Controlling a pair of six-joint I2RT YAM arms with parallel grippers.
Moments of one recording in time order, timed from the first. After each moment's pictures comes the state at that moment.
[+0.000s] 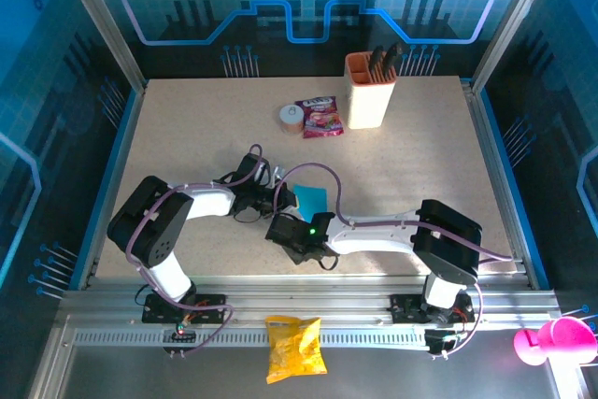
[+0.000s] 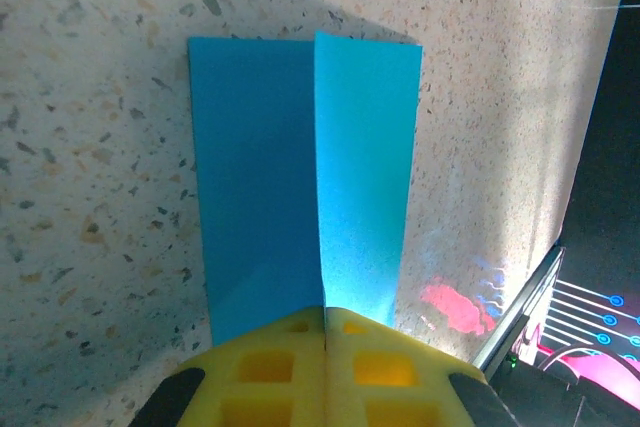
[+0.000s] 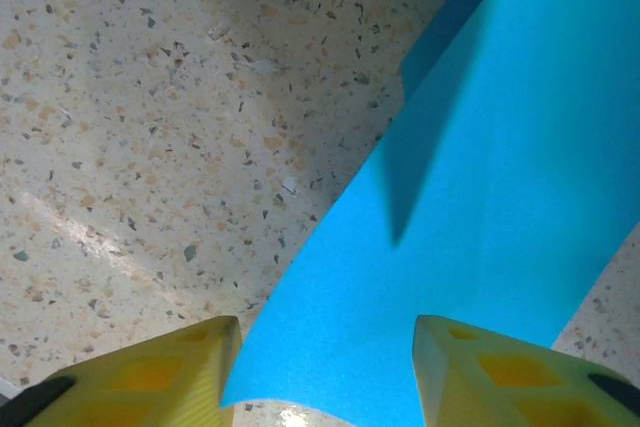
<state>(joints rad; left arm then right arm) -0.46 1.70 0.73 0.08 0.62 -0.85 1.22 1.73 1.07 -0.64 0.31 0.54</state>
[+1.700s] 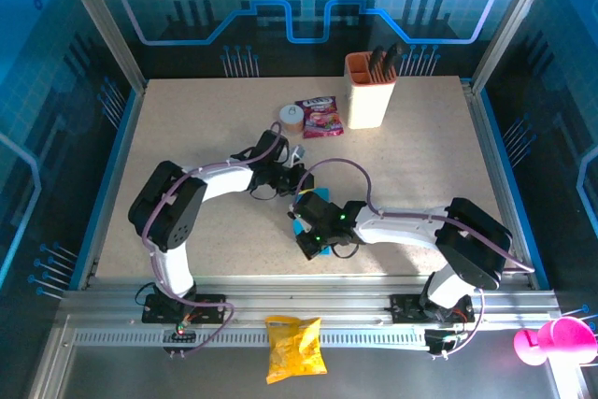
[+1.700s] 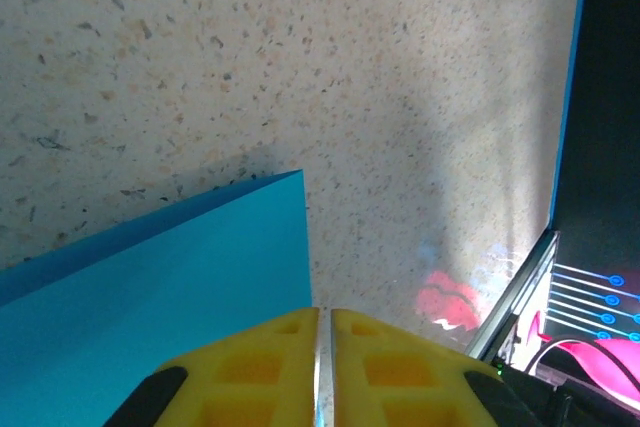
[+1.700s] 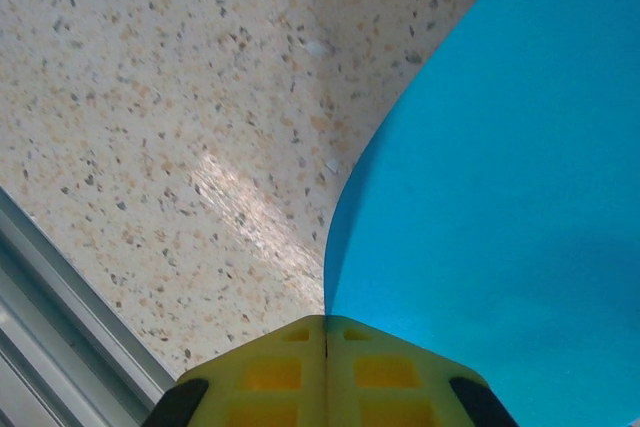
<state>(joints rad) -0.49 1.86 1.06 -0.11 0.64 -0.73 1.02 1.58 0.87 -0.41 -0.10 0.41</state>
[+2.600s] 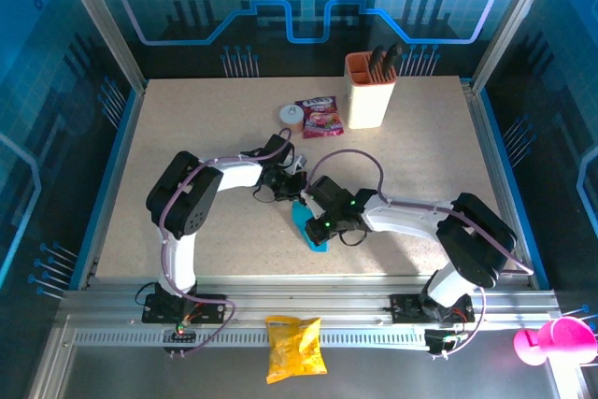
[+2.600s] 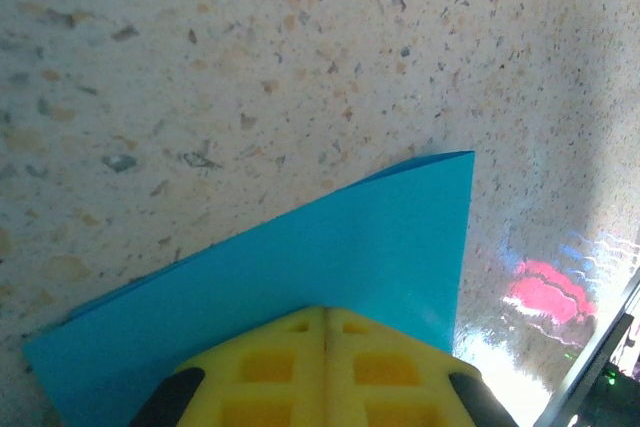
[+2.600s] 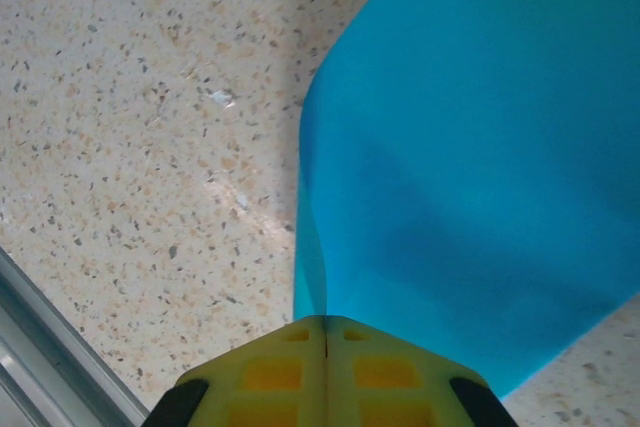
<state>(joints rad) -0.49 1.99 1.14 -0.26 0.58 -0.58 0.87 1.58 0.86 -0.41 -0.20 0.36</state>
